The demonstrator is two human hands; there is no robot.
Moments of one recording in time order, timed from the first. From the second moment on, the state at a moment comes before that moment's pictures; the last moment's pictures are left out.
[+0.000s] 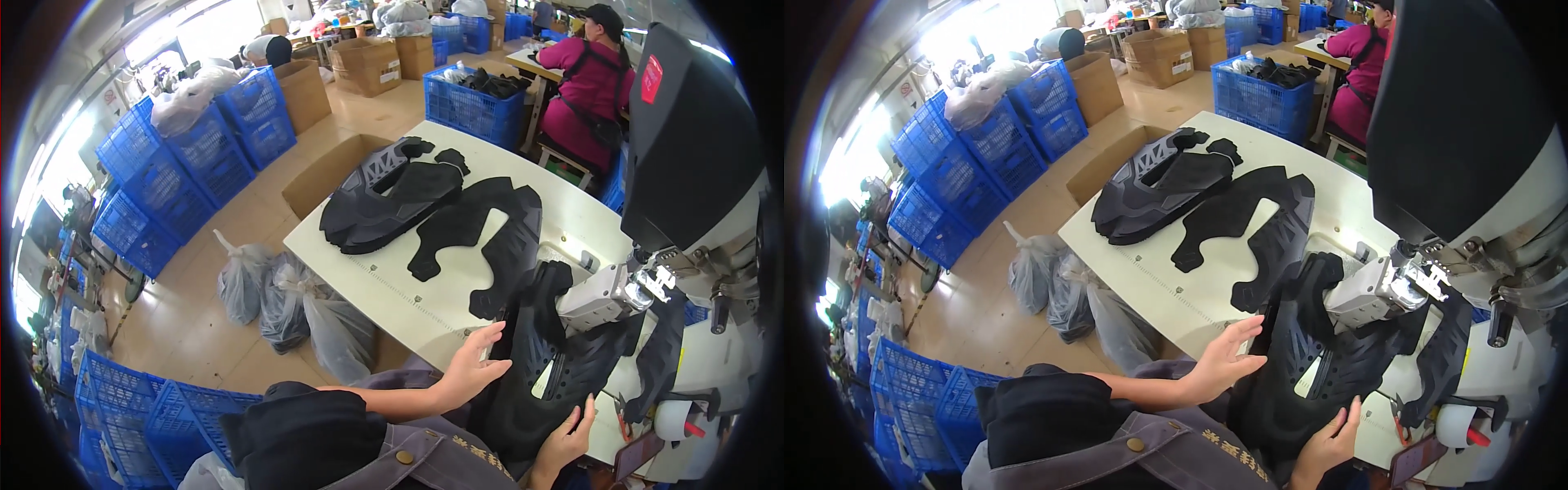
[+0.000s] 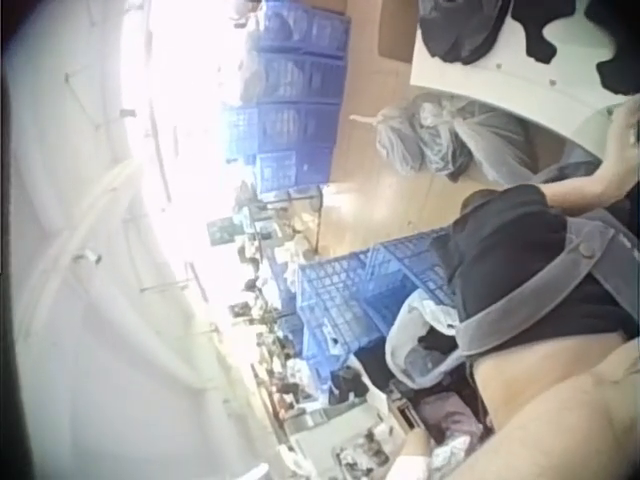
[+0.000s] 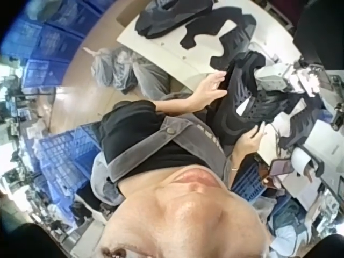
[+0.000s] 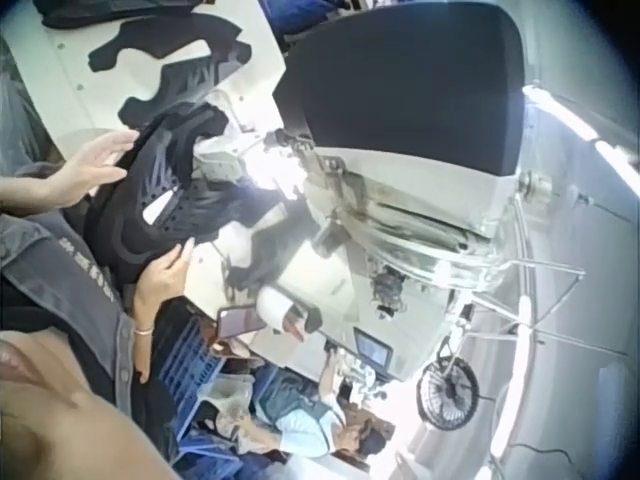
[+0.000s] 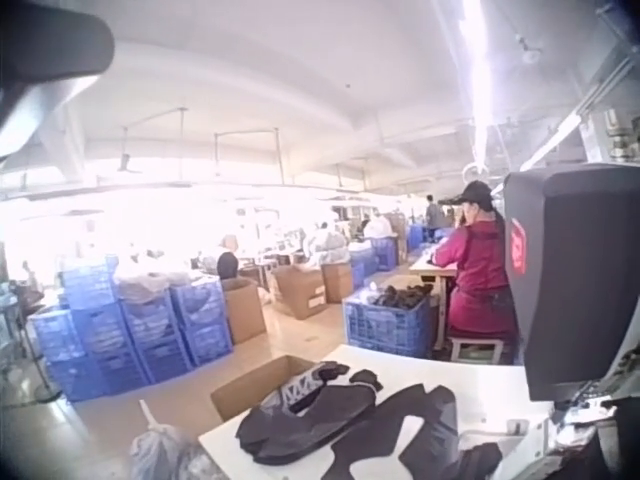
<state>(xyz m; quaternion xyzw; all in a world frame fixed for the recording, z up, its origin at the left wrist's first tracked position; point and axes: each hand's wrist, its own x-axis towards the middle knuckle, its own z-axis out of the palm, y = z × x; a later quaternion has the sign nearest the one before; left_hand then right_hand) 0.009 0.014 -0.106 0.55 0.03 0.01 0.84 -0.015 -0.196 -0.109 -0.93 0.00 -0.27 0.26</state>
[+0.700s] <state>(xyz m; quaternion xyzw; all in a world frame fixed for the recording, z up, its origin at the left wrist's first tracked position) 0.030 0.009 -0.034 0.38 -0.20 -0.24 0.87 -0.006 -0.193 -0.032 -0.60 0.01 -0.26 0.75</state>
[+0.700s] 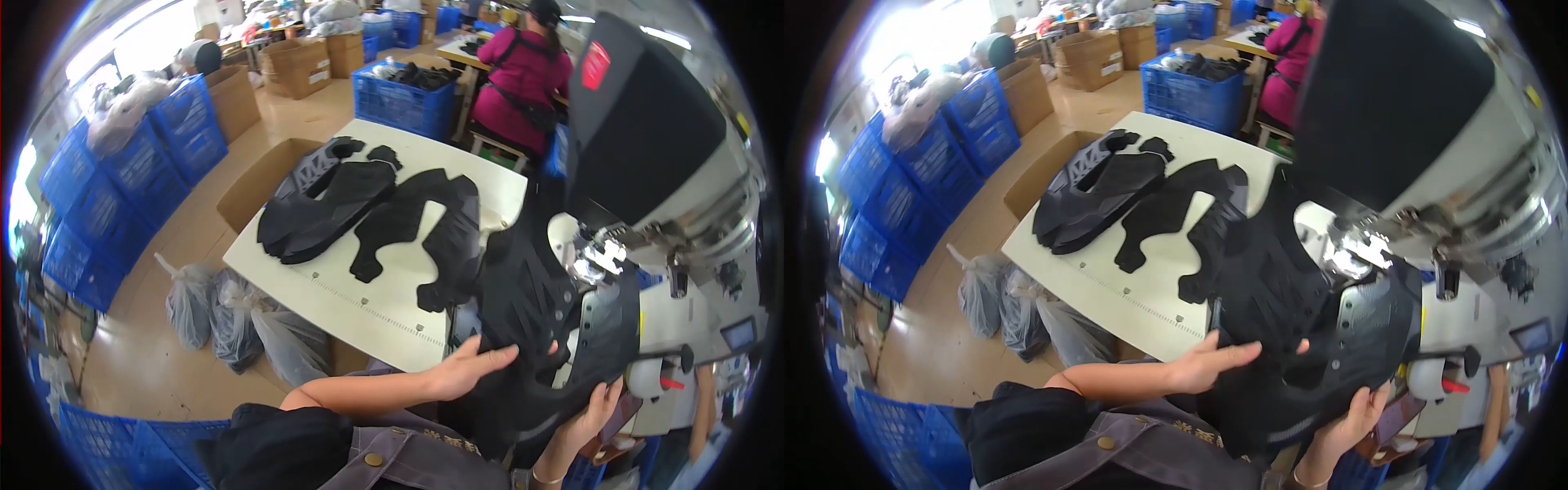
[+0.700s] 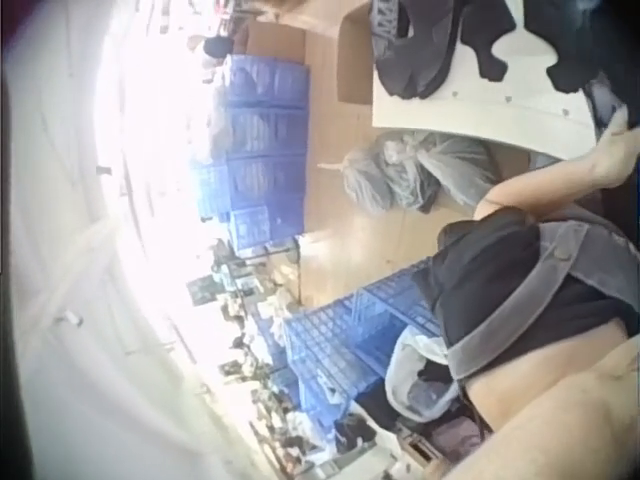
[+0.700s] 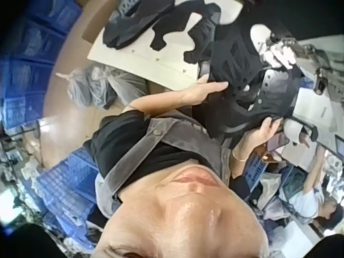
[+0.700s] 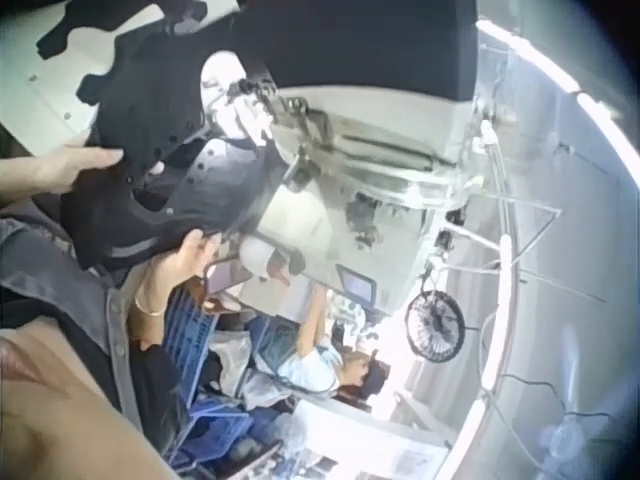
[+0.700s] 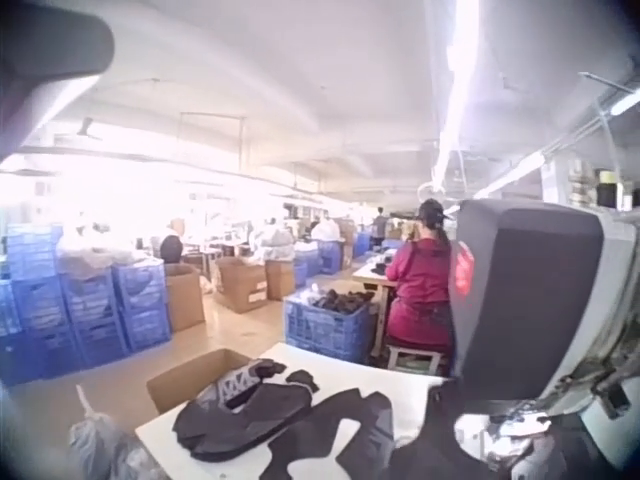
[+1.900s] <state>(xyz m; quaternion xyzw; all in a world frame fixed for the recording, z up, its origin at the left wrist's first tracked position) 0.080 -0.016 0.004 0.54 -0.18 -0.15 0.81 0.039 -0.210 -0.028 -0.58 0.00 -0.19 0.79</state>
